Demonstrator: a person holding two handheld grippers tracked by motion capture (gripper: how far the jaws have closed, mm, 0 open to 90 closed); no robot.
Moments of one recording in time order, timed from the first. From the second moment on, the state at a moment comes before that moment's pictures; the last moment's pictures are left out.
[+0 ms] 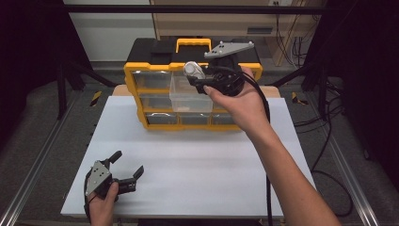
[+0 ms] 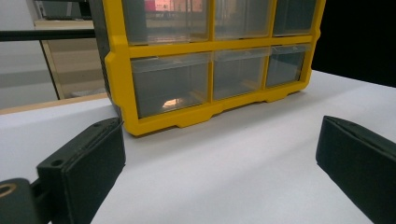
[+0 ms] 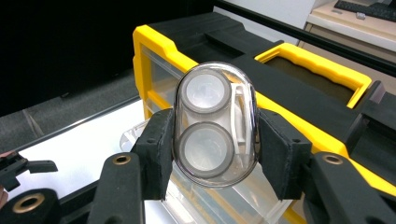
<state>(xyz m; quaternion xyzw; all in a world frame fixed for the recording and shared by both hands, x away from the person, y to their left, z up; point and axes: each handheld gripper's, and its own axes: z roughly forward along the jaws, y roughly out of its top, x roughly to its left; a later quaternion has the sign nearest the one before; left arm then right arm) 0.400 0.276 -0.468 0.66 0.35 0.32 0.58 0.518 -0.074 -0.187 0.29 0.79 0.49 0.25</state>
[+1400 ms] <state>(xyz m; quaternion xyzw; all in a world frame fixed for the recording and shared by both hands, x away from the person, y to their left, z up) 0.400 0.275 -0.468 0.66 0.35 0.32 0.58 0.536 -0.062 -0.197 0.32 0.78 0.48 0.24</state>
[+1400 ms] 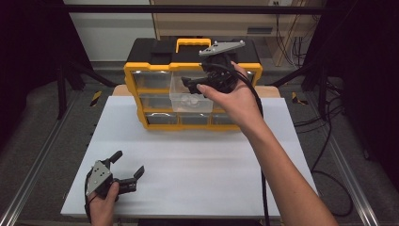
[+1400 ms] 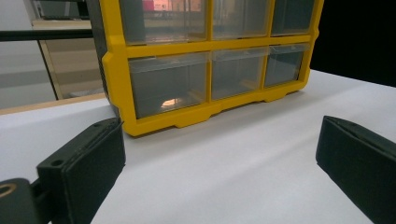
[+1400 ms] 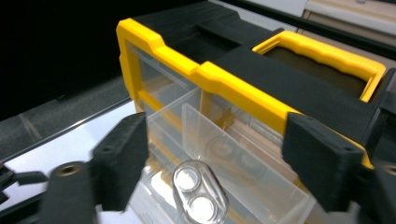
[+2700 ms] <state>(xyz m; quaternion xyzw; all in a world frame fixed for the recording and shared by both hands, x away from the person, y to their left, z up) 0.400 0.275 -0.469 0.66 0.34 0.32 0.58 0.520 -0.147 -0.221 0.35 0.71 0.55 0.28</state>
